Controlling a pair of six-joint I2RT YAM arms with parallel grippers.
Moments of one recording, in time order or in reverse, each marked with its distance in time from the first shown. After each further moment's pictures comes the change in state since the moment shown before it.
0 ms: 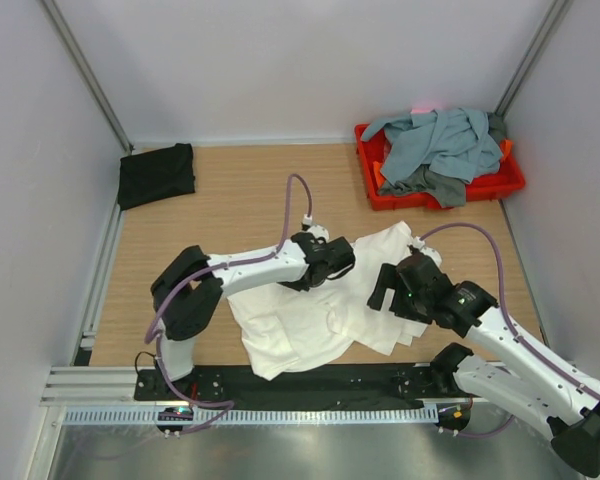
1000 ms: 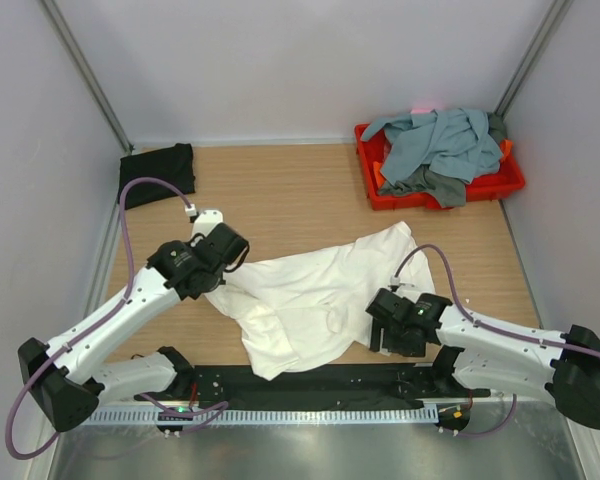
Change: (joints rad) left arm 0.304 -0.831 -0.379 -0.113 -0.011 0.051; right arm 0.296 0.201 -0.171 -0.038 0.029 0.231
